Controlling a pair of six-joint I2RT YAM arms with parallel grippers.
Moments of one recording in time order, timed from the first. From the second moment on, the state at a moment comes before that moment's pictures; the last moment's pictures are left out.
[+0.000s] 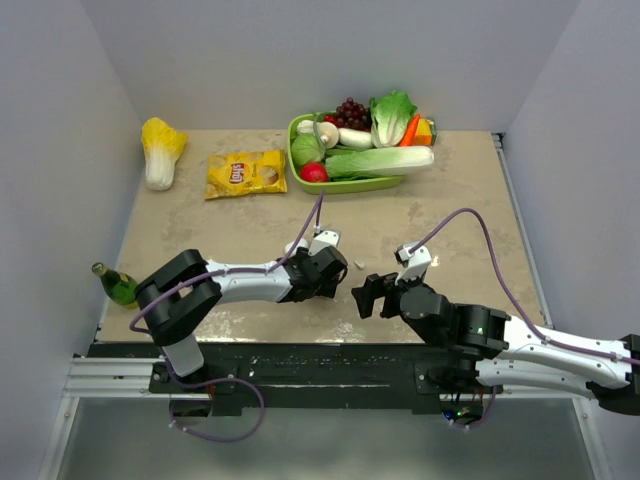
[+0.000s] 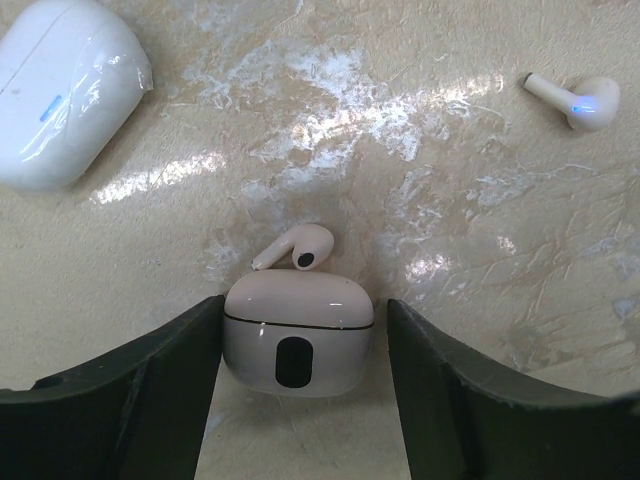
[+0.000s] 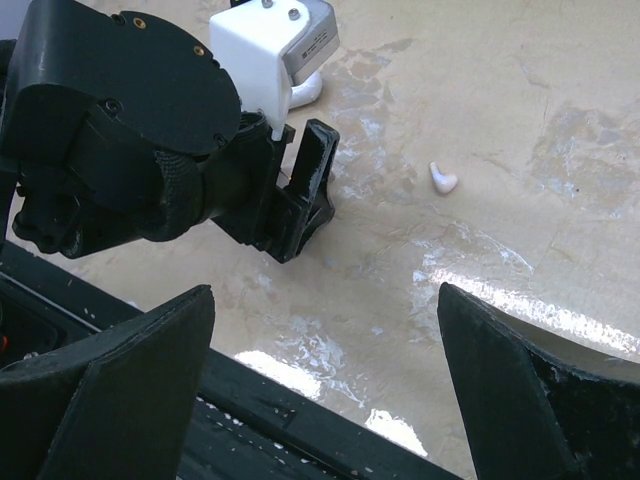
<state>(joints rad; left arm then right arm) -1.00 1.73 0.92 -0.21 -0.45 -0.59 1.27 0.68 0.62 -0.42 0.69 0.65</state>
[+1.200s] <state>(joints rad) -1.01 1.07 0.43 0.35 -0.48 -0.38 1.26 0.78 0.79 -0.41 0.73 0.51</state>
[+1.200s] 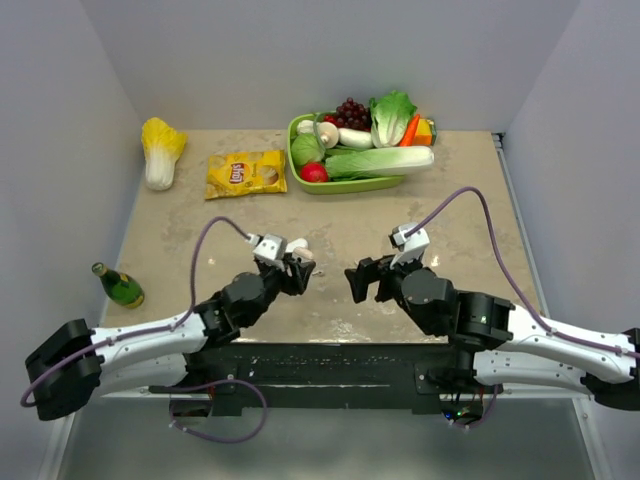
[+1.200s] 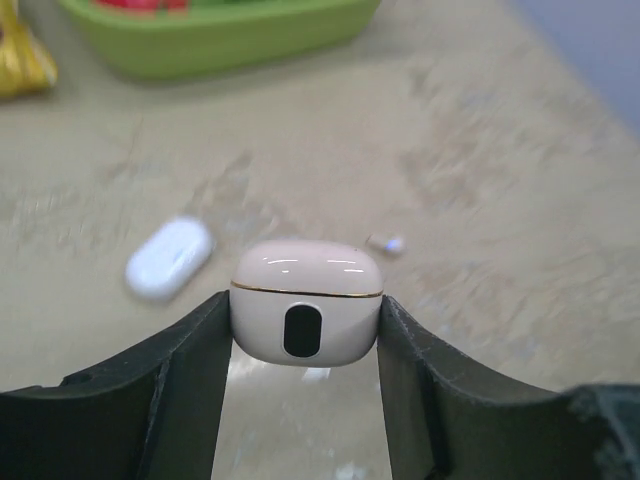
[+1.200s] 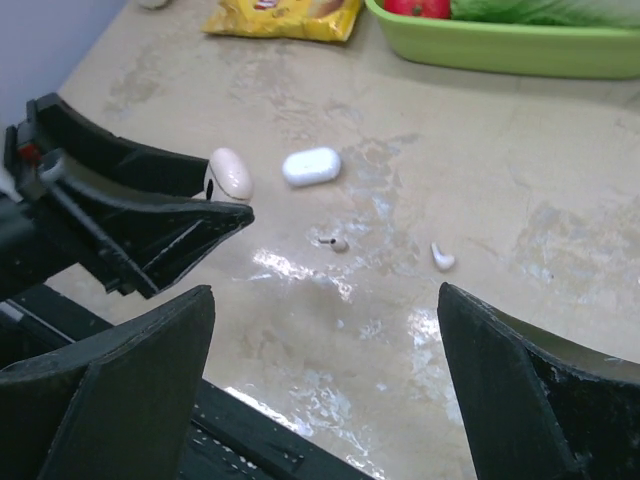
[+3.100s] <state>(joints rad) -1.07 0.96 0.05 1.25 0.04 0.35 1.15 1.00 0.96 -0.42 0.41 0.46</state>
